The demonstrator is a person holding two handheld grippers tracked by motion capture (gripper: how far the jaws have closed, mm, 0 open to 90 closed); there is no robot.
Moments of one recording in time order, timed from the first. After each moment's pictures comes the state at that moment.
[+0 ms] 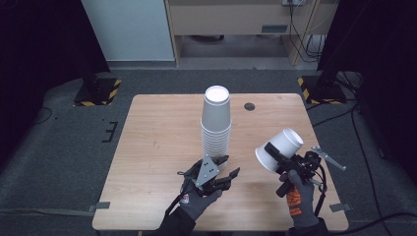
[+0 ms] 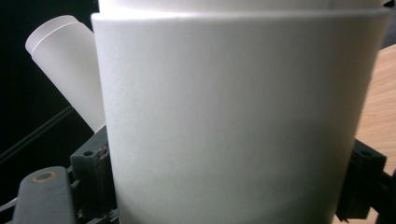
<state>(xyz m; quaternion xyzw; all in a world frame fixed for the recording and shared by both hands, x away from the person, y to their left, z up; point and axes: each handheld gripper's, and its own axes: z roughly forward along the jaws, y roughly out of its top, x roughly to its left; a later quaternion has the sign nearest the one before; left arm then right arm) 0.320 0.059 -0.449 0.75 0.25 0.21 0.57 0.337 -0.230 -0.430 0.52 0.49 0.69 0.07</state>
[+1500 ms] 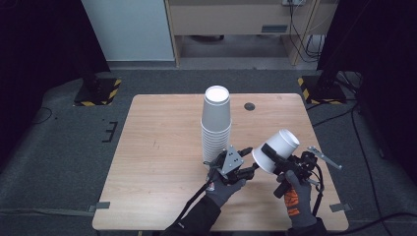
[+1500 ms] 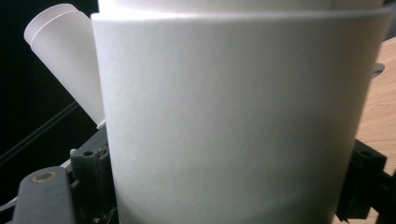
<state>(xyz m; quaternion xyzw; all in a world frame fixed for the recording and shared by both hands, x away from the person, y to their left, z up) 0.355 -0.003 -0.460 0.74 0.23 0.20 0.61 0.339 -0.224 -0.434 0.52 0.50 0.69 0.06</state>
